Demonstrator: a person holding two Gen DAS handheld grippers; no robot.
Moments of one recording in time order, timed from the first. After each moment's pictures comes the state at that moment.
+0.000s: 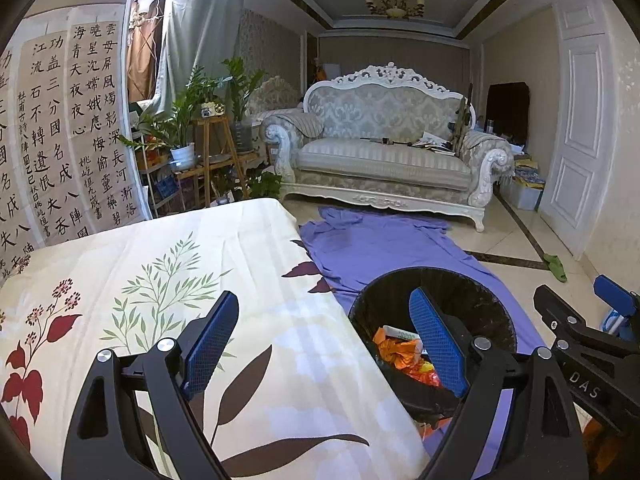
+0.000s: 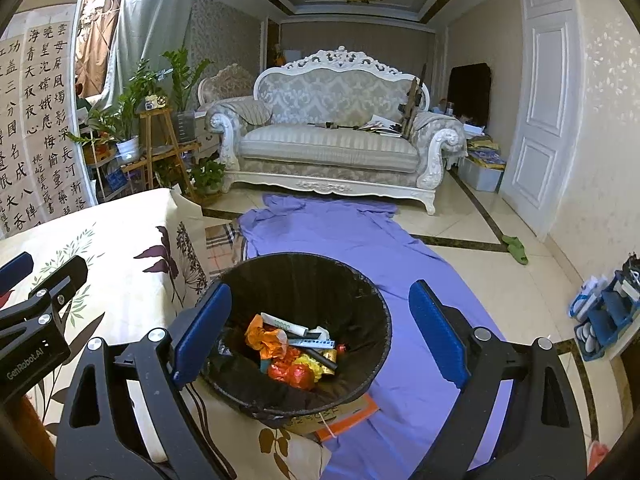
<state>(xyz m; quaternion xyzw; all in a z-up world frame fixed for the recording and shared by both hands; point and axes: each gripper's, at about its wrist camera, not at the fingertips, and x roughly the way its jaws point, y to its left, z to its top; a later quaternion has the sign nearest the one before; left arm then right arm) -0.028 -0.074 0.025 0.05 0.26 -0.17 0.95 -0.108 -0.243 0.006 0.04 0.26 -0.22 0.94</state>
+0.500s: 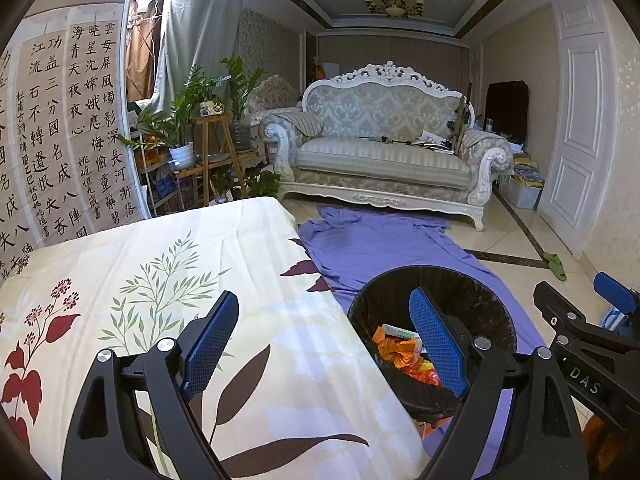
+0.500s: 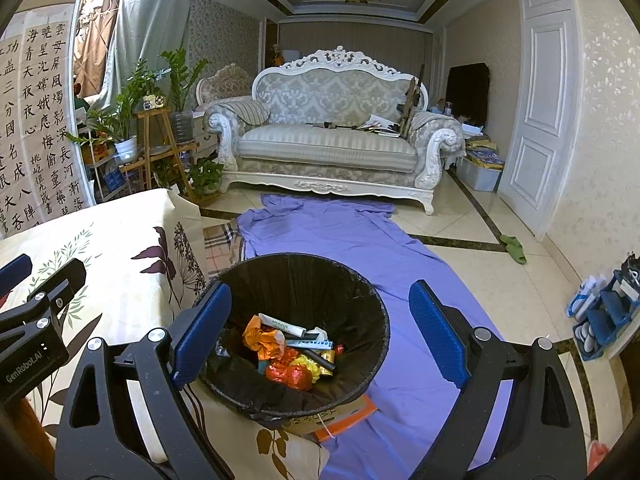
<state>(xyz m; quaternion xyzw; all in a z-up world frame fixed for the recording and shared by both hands) -0.029 -0.075 0.023 0.05 0.26 -0.17 0.95 -0.107 -0.246 0.007 0.04 0.26 -0.22 0.94</state>
